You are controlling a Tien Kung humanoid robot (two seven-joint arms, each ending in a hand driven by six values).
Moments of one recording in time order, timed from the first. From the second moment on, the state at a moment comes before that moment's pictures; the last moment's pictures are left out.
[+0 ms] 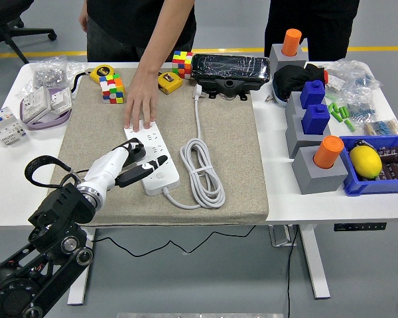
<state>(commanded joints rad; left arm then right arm) -0.20 0.18 -1.01 -1.60 1.97 0.00 0.61 0.08 -0.12 1.90 0.18 -1.24 -0.10 -0.05</state>
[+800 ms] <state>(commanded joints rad) -0.32 0.22 -0.91 -1.54 1.94 -0.02 0.61 0.09 -0.12 1.90 0.18 -1.23 -0.09 -0.04</state>
